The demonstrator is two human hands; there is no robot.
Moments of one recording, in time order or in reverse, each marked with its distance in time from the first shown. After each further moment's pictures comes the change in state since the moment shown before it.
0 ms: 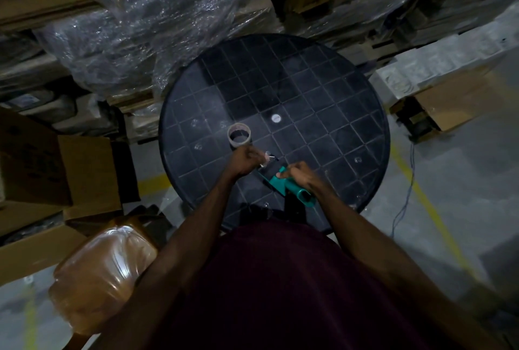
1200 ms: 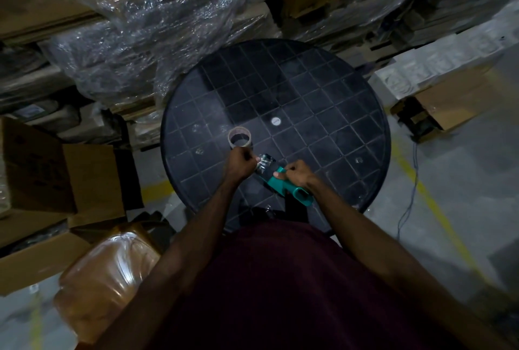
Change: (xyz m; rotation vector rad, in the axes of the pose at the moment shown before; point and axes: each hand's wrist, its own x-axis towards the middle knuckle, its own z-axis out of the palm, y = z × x) left_hand 0.002 -0.005 -0.001 0.287 0.264 -0.035; right_hand 0.002 -0.009 0.007 -0.059 0.043 0.001
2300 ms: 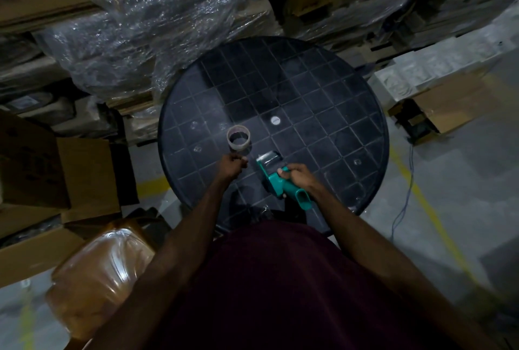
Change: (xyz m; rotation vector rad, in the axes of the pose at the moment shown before) left_hand 0.000 -0.023 -0.006 -0.404 -0.085 -0.311; right_hand -0.008 0.007 0.005 0.407 -0.045 -0.019
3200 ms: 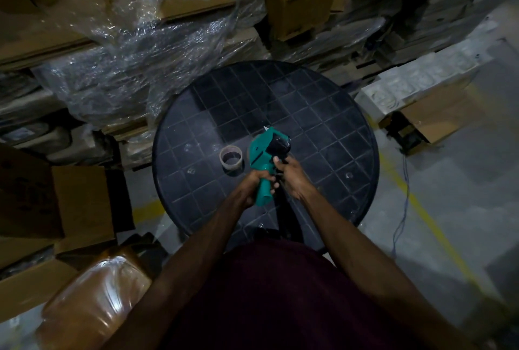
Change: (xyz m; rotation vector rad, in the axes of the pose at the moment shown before) left_hand -0.053 0.064 0.059 -0.565 -0.492 -0.202; right_hand 0.009 -0.045 0.009 0.408 0.074 -0.171
